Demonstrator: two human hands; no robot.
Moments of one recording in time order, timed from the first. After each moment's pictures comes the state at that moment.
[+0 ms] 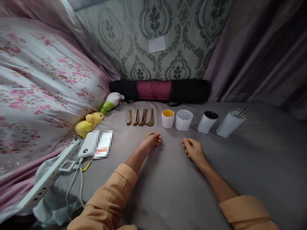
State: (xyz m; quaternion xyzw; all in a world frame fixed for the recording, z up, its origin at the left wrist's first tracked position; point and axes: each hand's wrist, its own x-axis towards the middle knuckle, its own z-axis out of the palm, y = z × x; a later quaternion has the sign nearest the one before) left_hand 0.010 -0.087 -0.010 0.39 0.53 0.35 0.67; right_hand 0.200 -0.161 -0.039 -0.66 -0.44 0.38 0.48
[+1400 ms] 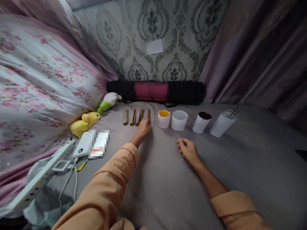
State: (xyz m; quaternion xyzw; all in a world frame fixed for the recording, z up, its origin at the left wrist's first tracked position) left_hand 0.000 -0.012 -0.015 0.75 0.62 0.18 0.10; right_hand 0.202 -0.162 -0.045 -0.65 -0.48 0.34 0.48
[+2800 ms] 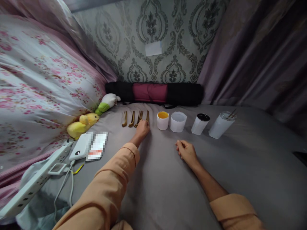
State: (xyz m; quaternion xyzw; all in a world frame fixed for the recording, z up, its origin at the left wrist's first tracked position) left_hand 0.002 -0.002 -0.022 0.74 0.64 0.17 0.07; right_hand 0.202 -0.162 -0.043 -0.65 -0.49 0.34 0.47
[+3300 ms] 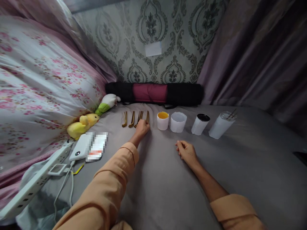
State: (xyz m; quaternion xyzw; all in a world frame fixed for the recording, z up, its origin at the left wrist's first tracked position) left_hand 0.001 0.003 -0.017 0.71 0.65 0.23 0.14; right_hand 0.203 -0.162 -0.047 -0.65 -0.49 0.33 0.47
